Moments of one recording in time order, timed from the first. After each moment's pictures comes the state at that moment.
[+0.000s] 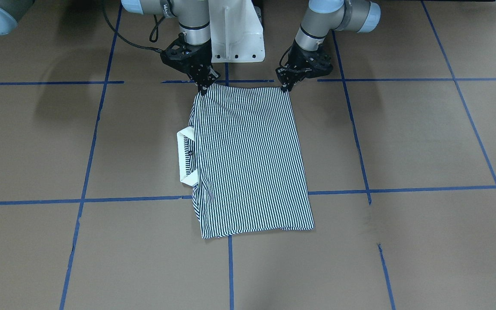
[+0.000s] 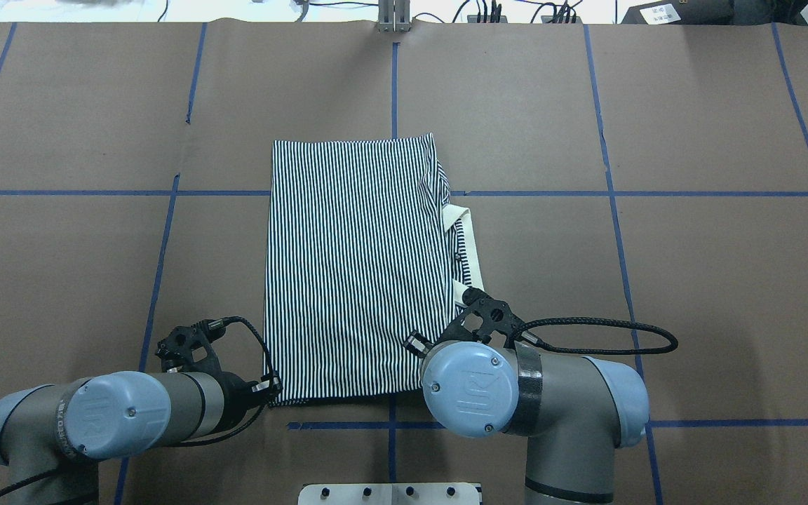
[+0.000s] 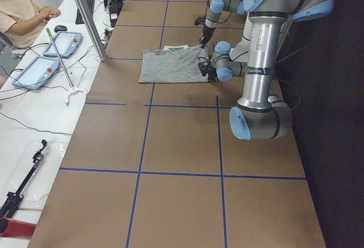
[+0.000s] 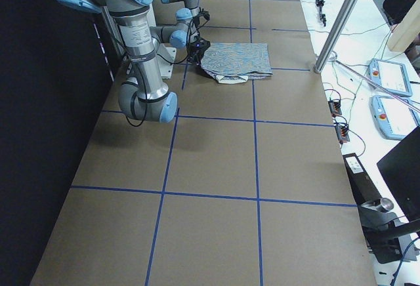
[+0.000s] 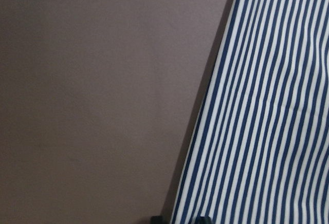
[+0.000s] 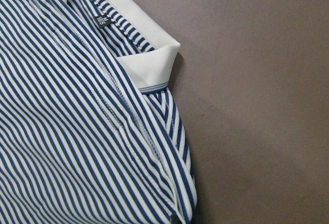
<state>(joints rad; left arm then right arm) -0.20 -1.74 -1.95 -2.03 -1.59 -1.84 0.20 -1.03 1.91 -1.67 1.49 2.09</state>
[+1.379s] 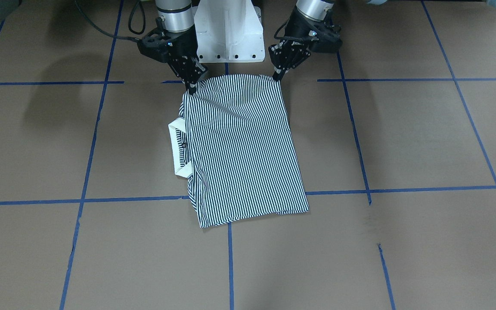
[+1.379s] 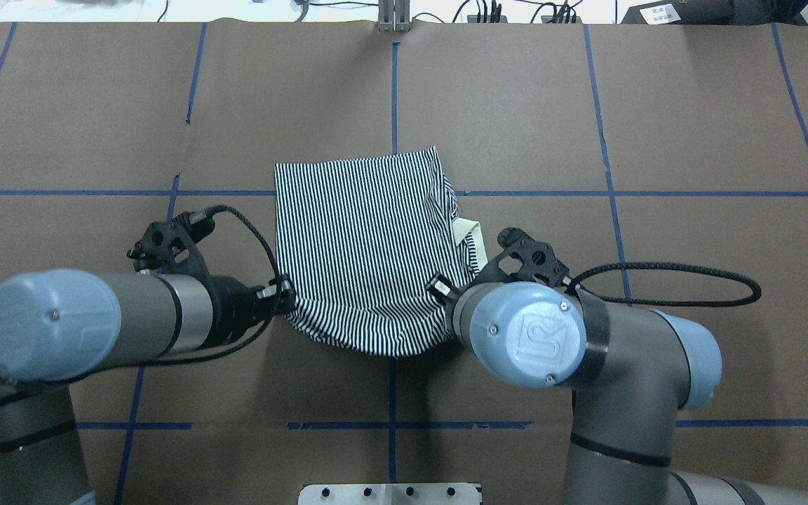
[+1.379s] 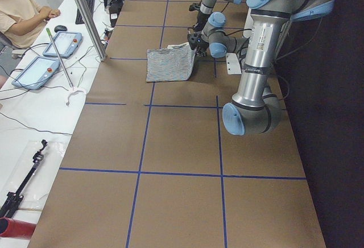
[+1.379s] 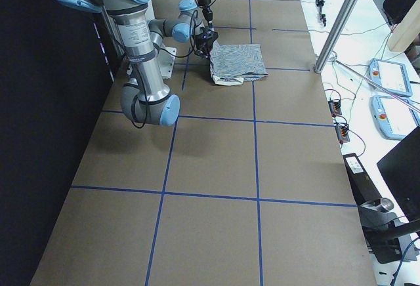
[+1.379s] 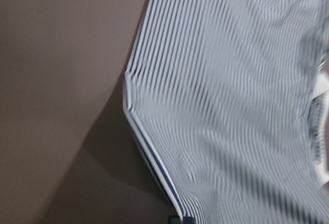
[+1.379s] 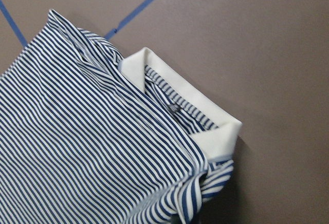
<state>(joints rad) -0.42 -1.89 -2.13 -1.85 -1.64 -1.74 0.34 -1.02 2.03 -1.71 1.48 2.04</state>
